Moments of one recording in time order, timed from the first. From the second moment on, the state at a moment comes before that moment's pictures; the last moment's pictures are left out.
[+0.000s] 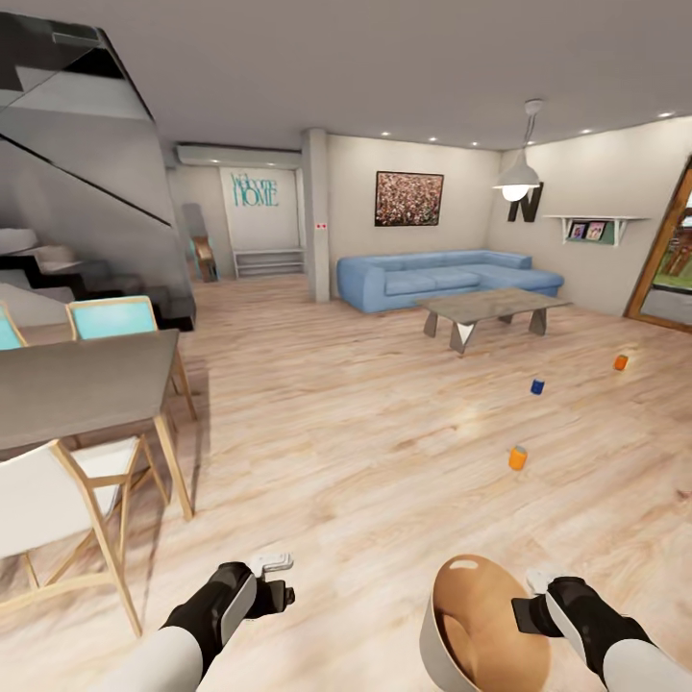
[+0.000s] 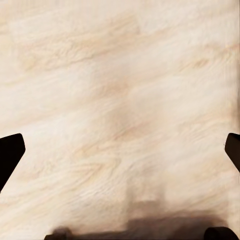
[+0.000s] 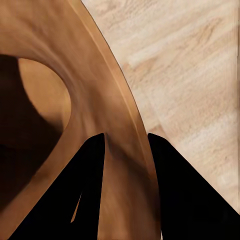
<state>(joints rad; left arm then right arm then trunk) -0.62 -0.10 -0.01 -0.39 0.15 0.55 0.06 -0.60 -0.22 -0.04 -0.34 0.01 0.53 0.13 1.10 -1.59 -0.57</state>
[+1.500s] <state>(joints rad) -0.62 -0.10 -0.01 -0.38 0.14 0.52 0.06 -0.60 -0.22 -0.04 -0.34 0.01 0.53 0.16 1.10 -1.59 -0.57</state>
